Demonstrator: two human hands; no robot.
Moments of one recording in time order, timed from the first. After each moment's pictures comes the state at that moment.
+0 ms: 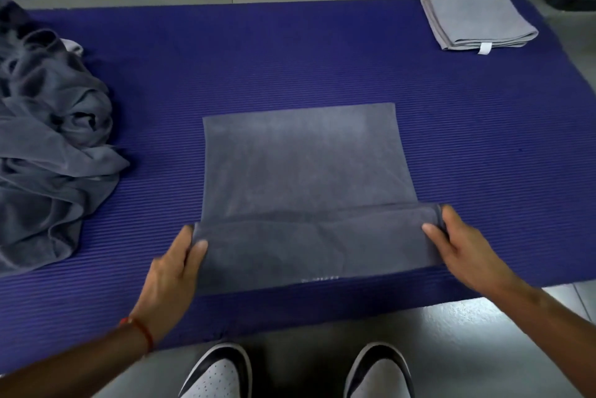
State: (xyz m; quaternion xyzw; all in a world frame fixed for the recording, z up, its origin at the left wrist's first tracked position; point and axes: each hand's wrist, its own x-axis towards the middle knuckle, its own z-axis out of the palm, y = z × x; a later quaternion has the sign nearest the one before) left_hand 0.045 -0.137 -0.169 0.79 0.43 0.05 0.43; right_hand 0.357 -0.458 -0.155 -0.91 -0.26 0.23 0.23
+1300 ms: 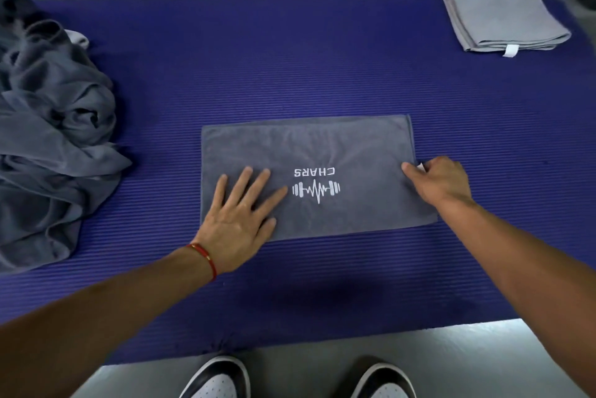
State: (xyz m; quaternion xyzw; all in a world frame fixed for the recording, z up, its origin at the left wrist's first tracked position) left_hand 0.145 -0.105 -0.227 0.99 0.11 -0.03 0.04; right_hand 0.451 -0.338 -0.196 -0.97 -0.05 0.20 0.15
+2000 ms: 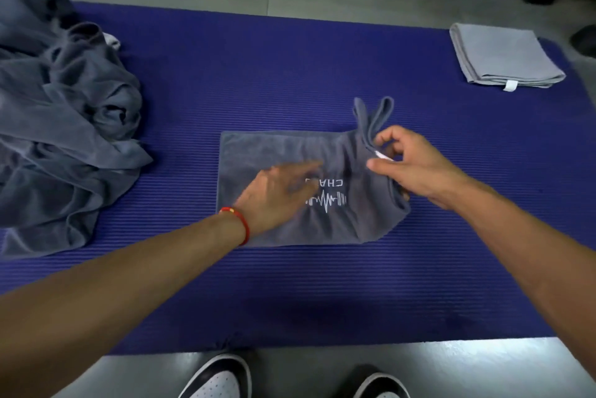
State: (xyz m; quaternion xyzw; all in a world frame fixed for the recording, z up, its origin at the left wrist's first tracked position) left_hand 0.200 -0.110 -0.142 0.84 0.23 0.02 0.50; right_hand 0.404 -0.270 -0.091 -0.84 -0.28 0.32 0.33
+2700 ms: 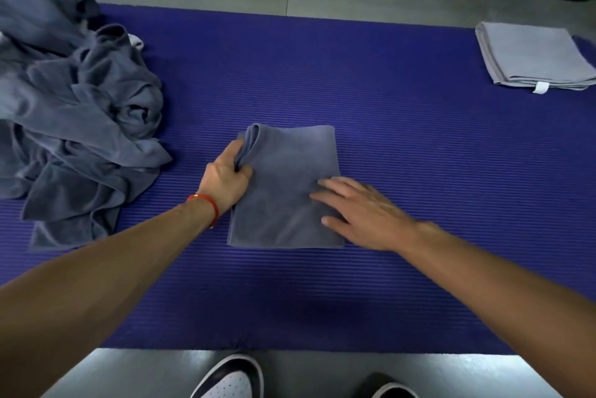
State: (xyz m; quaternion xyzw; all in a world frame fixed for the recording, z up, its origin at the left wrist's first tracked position) left_hand 0.159 -0.028 -0.186 0.76 0.45 0.06 0.47; right_hand 0.337 -0.249 -0.153 -0.74 -0.62 0.25 -0.03
